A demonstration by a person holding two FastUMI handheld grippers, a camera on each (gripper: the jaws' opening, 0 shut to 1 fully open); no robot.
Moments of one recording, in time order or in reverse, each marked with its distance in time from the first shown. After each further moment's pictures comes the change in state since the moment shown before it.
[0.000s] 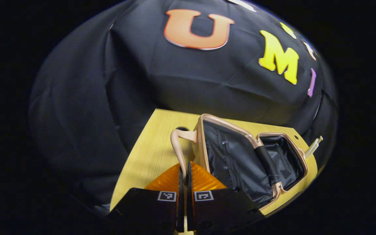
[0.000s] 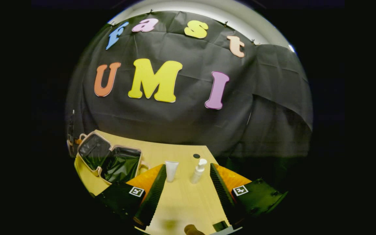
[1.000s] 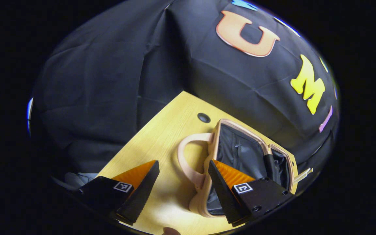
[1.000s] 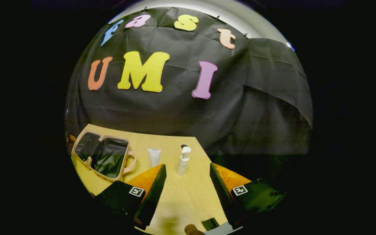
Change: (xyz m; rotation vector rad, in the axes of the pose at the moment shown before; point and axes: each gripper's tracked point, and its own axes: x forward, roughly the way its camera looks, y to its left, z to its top) left arm -0.037 0.008 -0.004 -0.225 -0.048 0.069; right arm 0.010 -0.052 -0.045 0.003 0.029 -0.040
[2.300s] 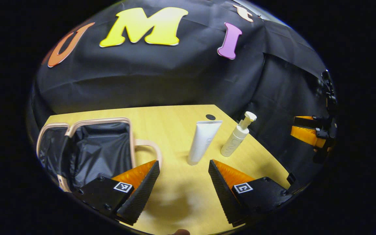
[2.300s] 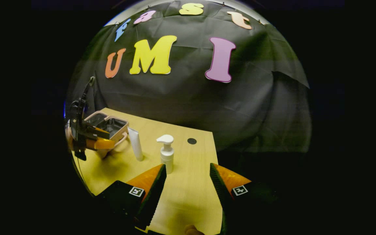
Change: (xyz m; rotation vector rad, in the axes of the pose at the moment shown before) left arm -0.028 -0.546 -0.246 0.525 0.144 -0.500; right arm 0.171 -0.115 -0.050 -0.117 0.047 0.381
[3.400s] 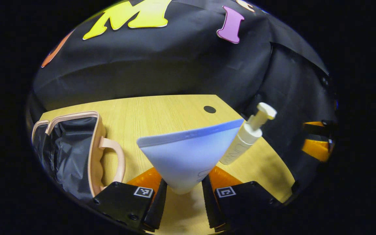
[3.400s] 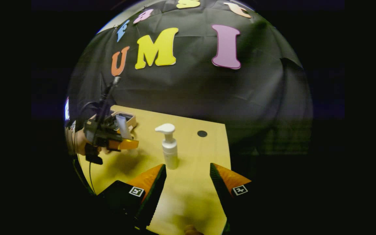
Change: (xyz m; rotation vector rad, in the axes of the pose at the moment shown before) left arm 0.038 -0.033 -0.008 0.006 0.081 0.031; right arm 0.044 0.017 -0.021 0.027 0.047 0.166
